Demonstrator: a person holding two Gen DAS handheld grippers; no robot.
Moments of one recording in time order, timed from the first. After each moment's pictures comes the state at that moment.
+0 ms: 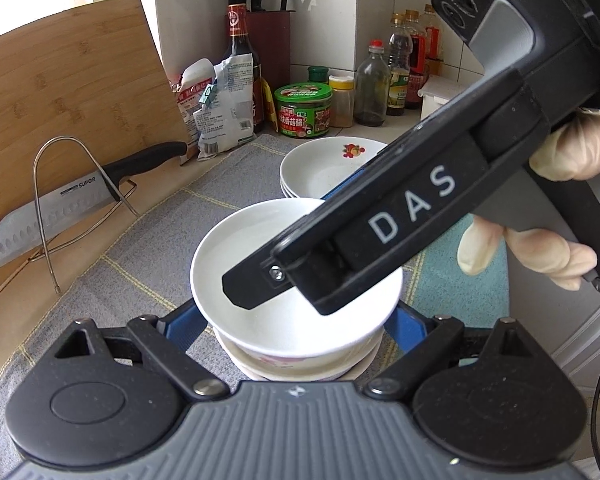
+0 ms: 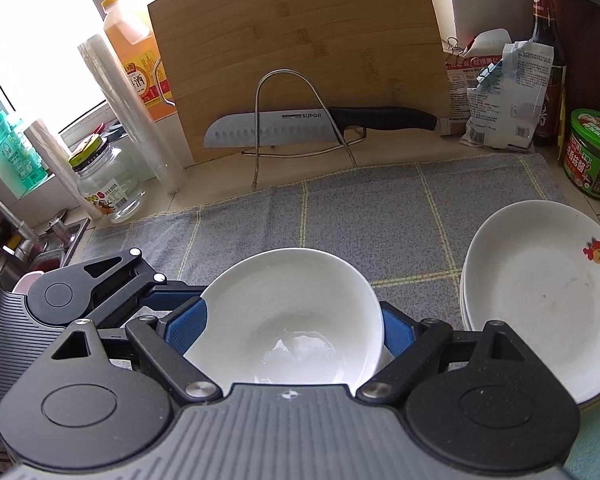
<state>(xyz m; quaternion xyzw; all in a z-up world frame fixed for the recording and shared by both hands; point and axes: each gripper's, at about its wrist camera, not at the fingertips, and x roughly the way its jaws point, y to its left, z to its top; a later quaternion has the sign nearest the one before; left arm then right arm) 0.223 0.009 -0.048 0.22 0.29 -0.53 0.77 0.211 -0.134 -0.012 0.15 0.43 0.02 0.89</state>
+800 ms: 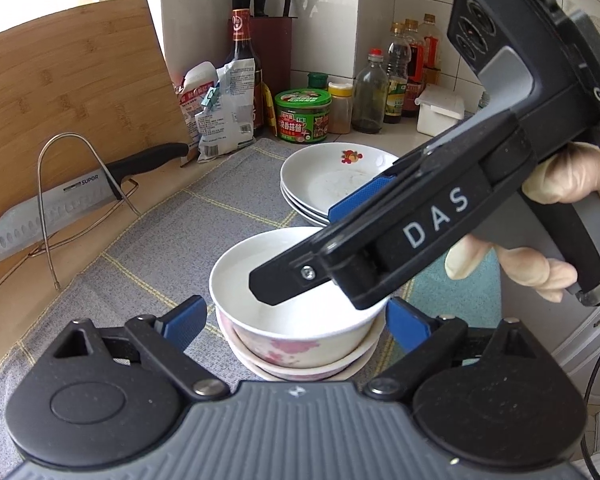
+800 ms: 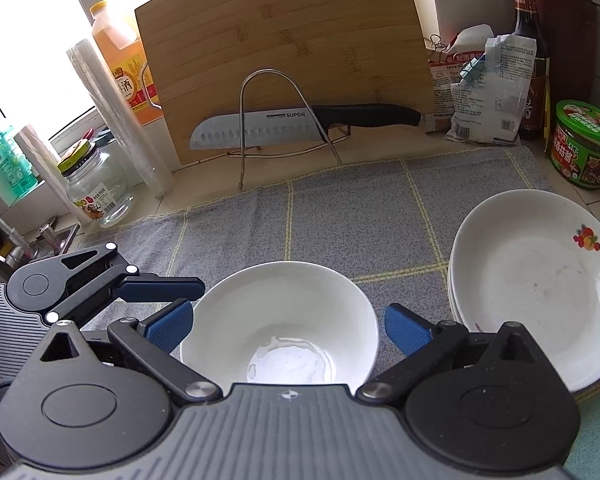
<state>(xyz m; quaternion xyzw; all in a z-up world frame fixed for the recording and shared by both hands) 0.227 0.022 -0.041 0.19 0.29 -0.53 0.77 0.203 -0.138 -0.016 0.15 0.42 0.00 0.90</state>
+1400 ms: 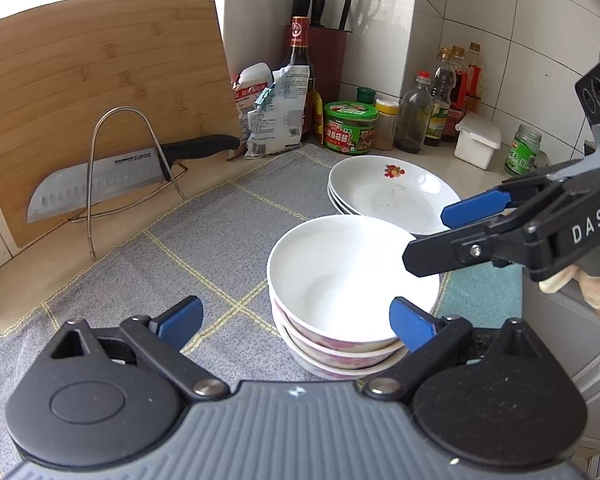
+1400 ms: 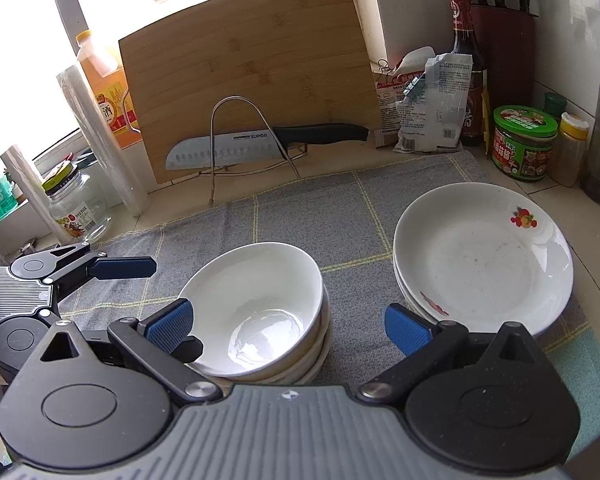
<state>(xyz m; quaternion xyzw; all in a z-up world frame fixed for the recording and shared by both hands) 0.243 0.048 -0.045 0.15 0.31 -0.49 0.80 0.150 -0.135 -0.005 0.15 0.38 -0.06 0.91</state>
